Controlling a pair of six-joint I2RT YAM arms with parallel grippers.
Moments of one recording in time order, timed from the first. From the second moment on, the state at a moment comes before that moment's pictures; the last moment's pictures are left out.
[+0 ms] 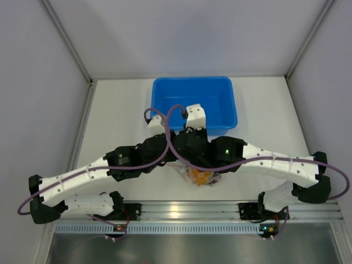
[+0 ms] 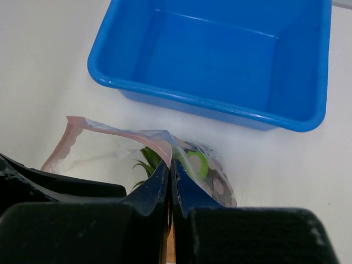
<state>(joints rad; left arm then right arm) -1.18 1.06 1.10 -0.60 -0.50 -1.02 1.37 1.44 1.56 -0.91 0.99 0.66</state>
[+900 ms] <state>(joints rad) -1.19 1.35 0.98 -0.36 -0.62 -1.05 1.37 1.20 1.32 -0.79 1.00 0.75</state>
